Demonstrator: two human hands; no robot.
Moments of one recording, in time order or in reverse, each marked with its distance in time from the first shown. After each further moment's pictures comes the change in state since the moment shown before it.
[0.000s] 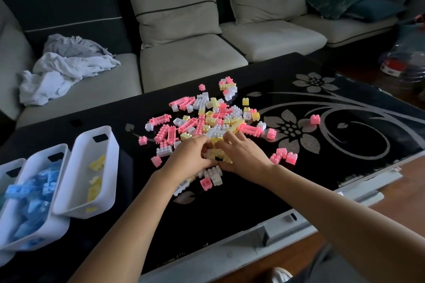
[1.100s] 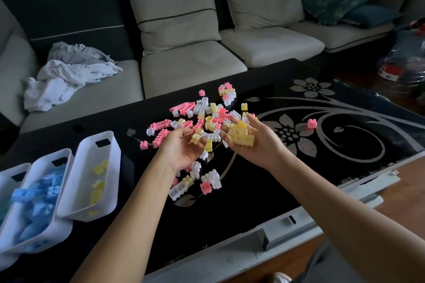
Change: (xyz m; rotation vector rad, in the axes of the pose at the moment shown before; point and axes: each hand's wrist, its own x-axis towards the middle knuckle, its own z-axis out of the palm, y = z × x) left_hand 0.010 0.006 -0.028 -1.815 -0.016 -0.582; right_hand 0.000 0.004 -0.053 2.426 0.064 0.633
